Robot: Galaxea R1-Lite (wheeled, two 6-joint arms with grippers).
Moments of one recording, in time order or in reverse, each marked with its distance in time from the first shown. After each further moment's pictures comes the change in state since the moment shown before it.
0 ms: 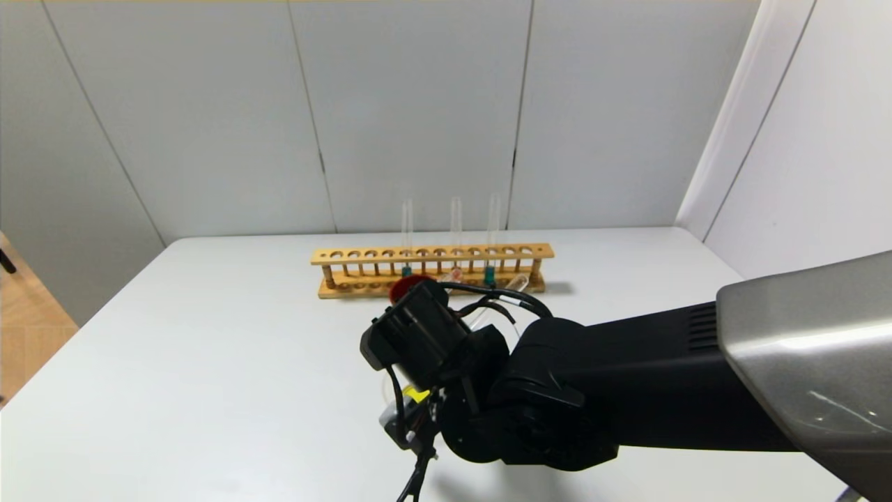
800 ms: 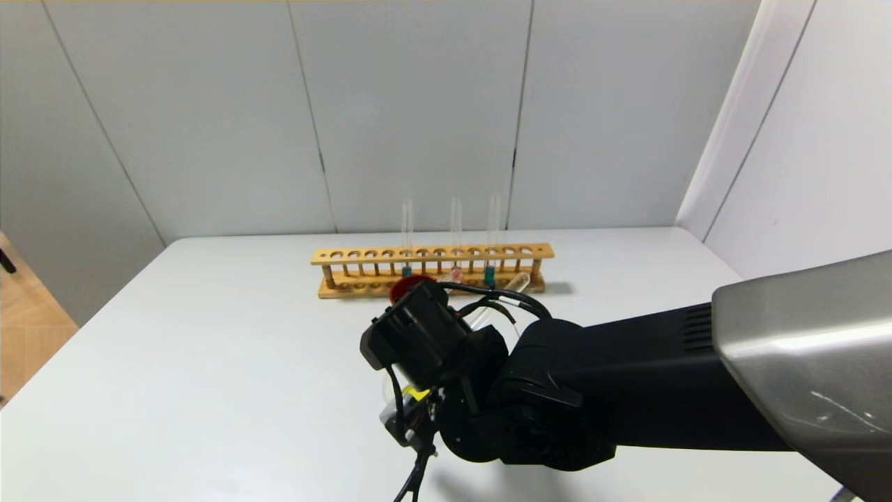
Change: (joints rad) left arm 0.000 0.000 0.000 0.000 0.000 0.000; right arm -0.001 0.004 0.000 -0.014 -0.018 0.002
